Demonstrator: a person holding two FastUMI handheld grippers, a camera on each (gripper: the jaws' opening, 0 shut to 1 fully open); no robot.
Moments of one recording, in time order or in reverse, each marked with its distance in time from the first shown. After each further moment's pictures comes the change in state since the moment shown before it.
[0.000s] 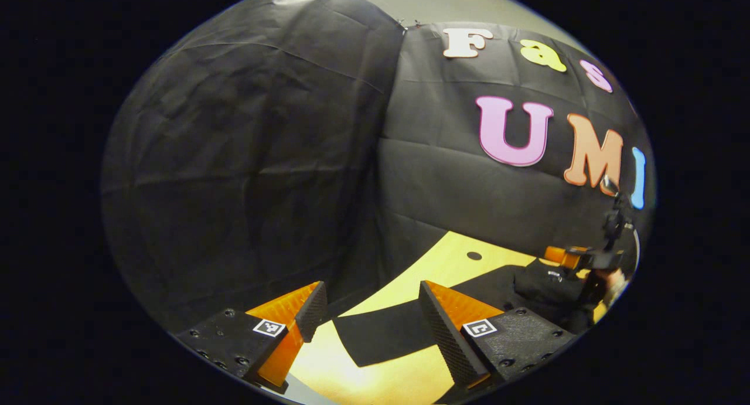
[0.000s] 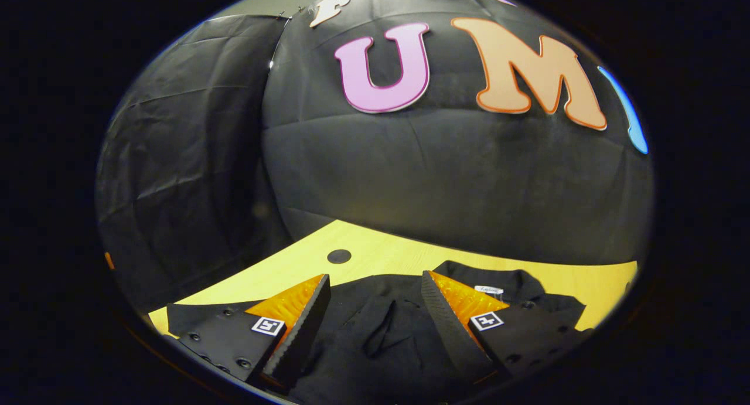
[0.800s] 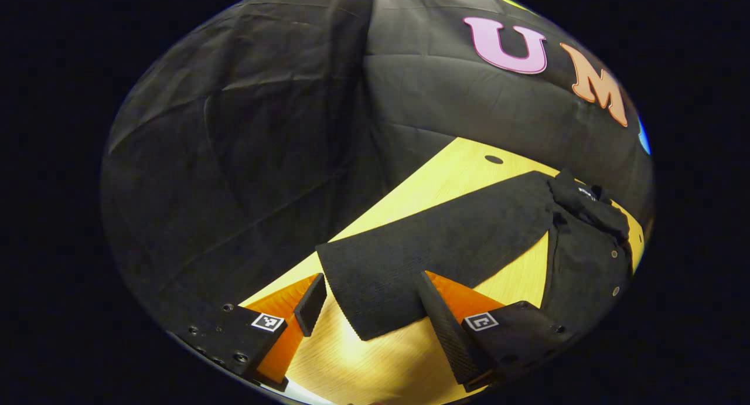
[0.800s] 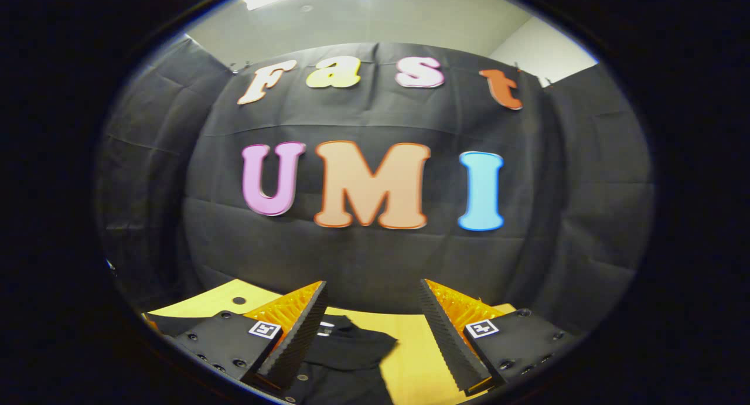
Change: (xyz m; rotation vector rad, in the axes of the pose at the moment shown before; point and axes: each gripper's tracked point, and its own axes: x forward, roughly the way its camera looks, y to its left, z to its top) left arm 0.042 0.004 -0.148 0.099 0.349 -0.004; right arm -0.334 -0.212 0.072 0.037 -0.317 -0.594
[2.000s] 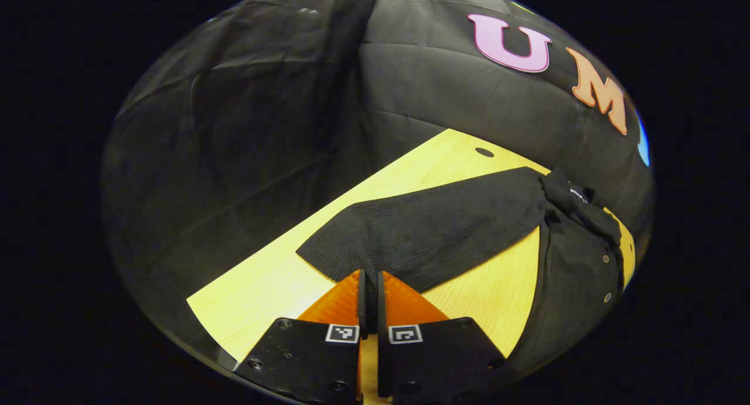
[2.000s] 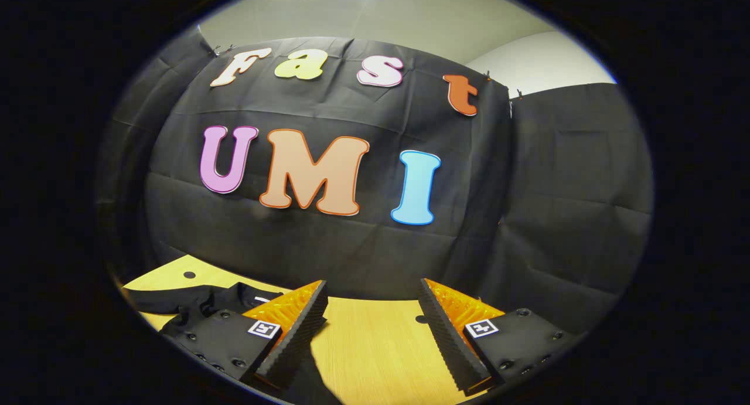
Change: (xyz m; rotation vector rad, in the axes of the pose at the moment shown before) left arm 0.012 -0.022 -0.011 -0.083 0.032 -0.082; right arm -0.048 -0.069 -0.024 -0.075 0.041 -0.173
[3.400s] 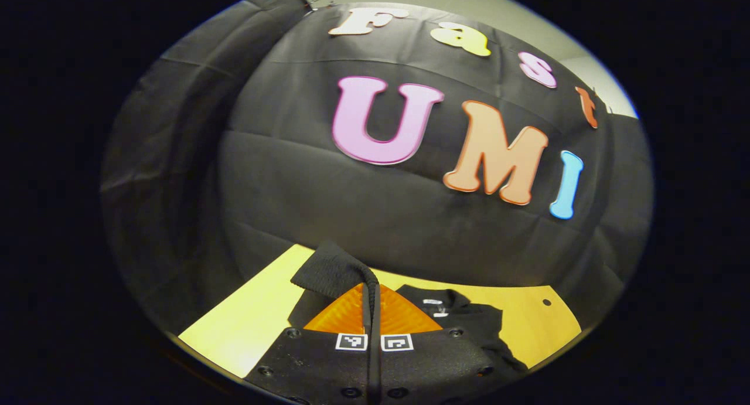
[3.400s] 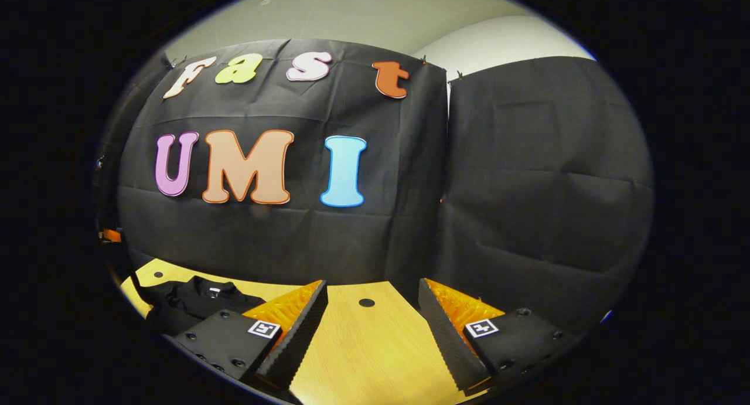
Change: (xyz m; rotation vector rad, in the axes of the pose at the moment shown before) left arm -0.064 -0.334 0.235 0.123 -0.360 -0.548; right arm -0.020 -0.151 -0.072 0.125 0.055 -0.164
